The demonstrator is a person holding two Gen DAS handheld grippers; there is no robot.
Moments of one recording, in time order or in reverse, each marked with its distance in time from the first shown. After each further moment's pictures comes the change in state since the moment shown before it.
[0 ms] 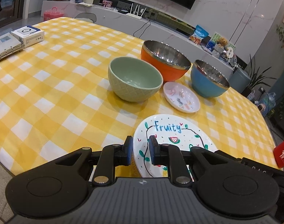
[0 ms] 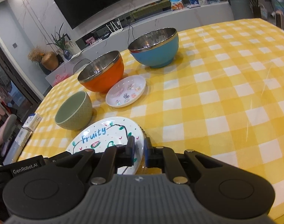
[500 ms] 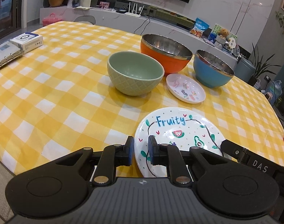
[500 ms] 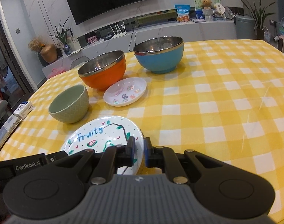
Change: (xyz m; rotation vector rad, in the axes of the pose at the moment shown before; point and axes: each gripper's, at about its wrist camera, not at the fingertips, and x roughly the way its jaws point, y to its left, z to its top) left arm 0.004 -0.006 -0.008 0.074 0.006 0.050; right arm 0.004 0.013 -0.010 -0.145 -0.058 -0.070
